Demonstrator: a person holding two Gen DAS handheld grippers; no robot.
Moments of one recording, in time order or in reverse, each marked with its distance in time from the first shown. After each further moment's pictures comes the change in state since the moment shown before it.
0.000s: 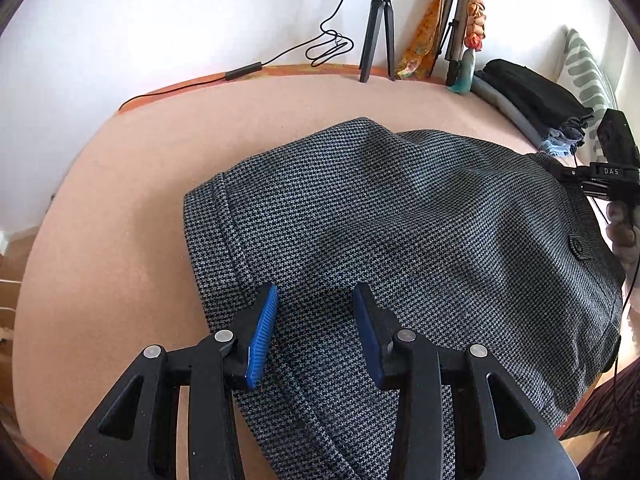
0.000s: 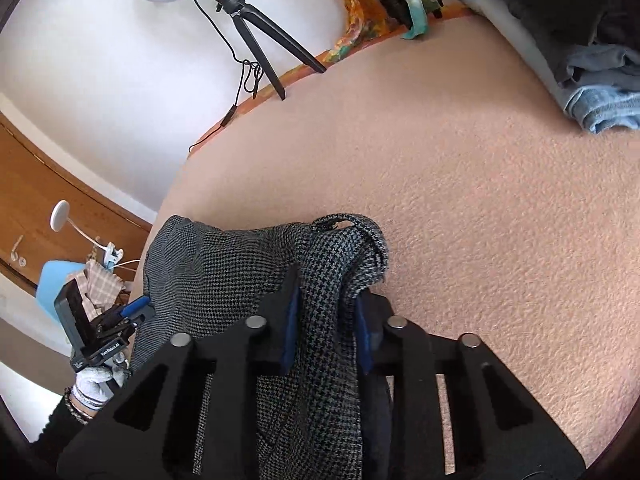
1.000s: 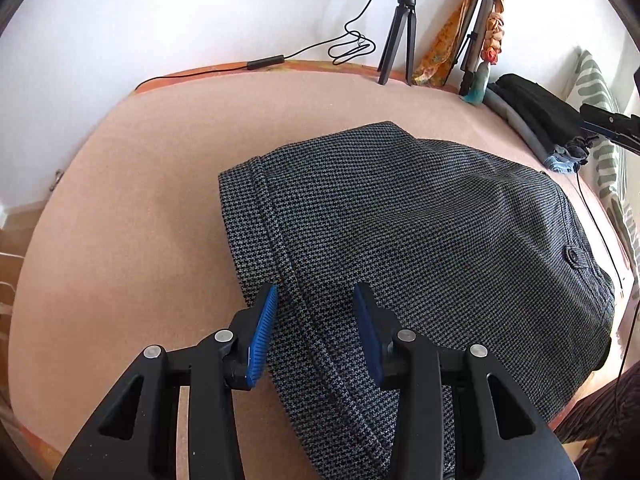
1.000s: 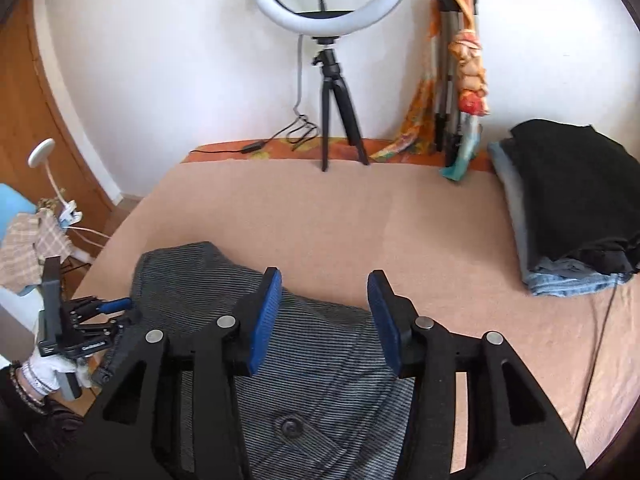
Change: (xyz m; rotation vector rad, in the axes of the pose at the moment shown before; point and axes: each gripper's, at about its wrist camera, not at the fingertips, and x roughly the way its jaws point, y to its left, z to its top) left arm -0.006 0.020 0.001 -0.073 0.017 -0.008; right arm -0.046 0.143 0.027 -0.342 -0.123 -0.219
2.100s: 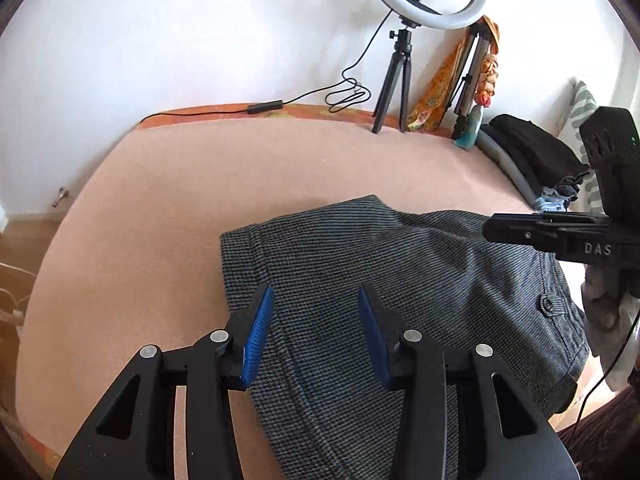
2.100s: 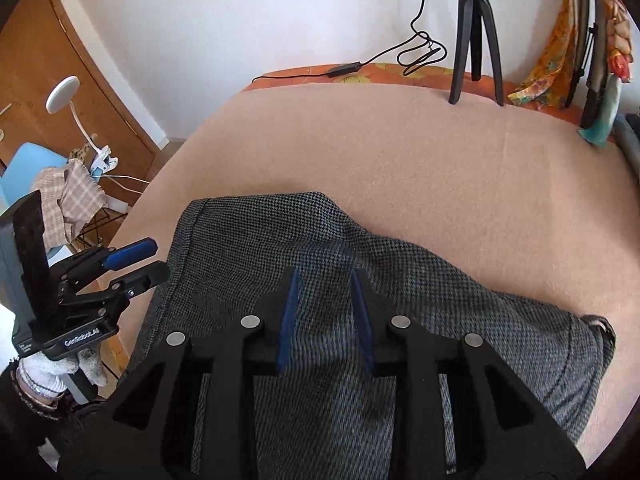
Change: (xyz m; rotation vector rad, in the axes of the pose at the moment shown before) left arm -0.033 -0.015 0.026 -0.024 -0.118 -0.027; right arm 0.094 0.086 -0.028 -0.042 0.193 0.146
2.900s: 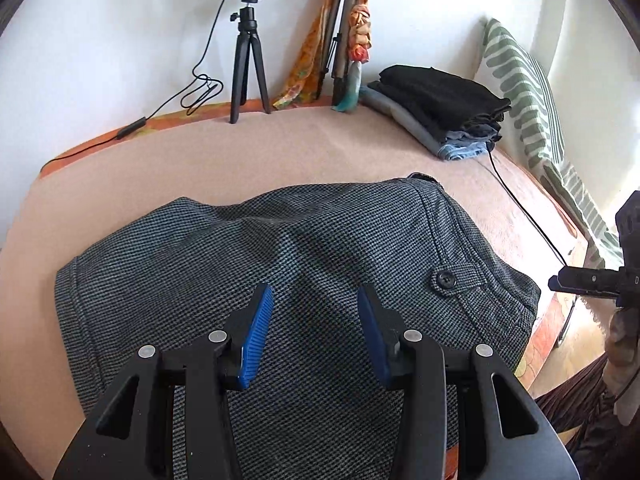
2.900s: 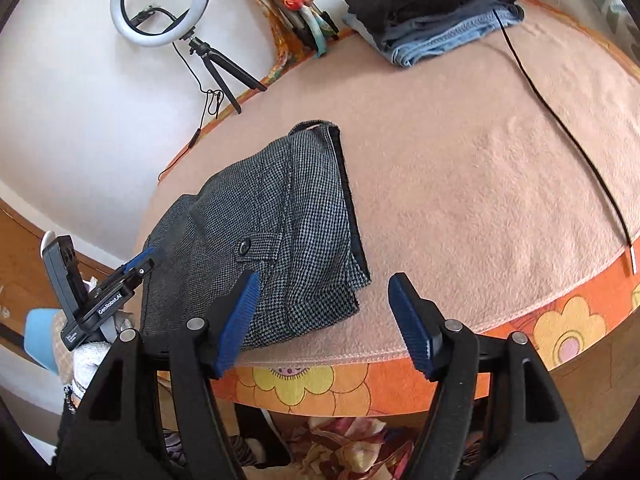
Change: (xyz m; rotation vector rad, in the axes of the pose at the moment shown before) left arm 0.022 -0.125 -0.010 0.221 0.054 -0.188; right arm -0.174 -0.115 -0.189 0.641 -0.178 -0.073
